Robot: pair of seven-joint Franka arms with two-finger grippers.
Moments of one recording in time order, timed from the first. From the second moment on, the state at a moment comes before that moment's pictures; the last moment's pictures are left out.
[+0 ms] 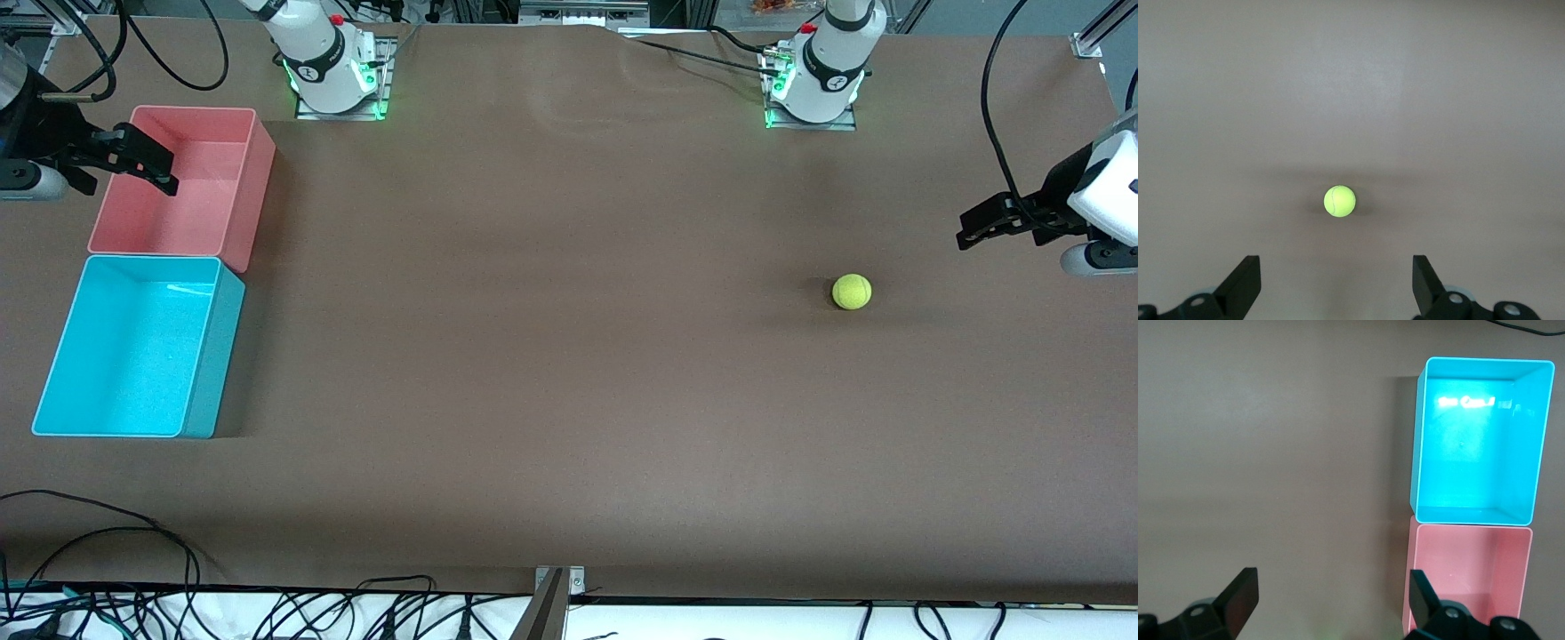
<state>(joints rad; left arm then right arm) 0.02 0.07 -0.02 -1.56 -0.01 1.55 -0.09 -0.03 -0.04 0.11 -1.57 -0.01 1.52 0.06</state>
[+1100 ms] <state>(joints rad) 0.01 0.08 -0.02 -1.55 -0.01 1.56 -0.20 -0.03 -0.04 0.11 -1.57 -0.01 1.52 0.06</state>
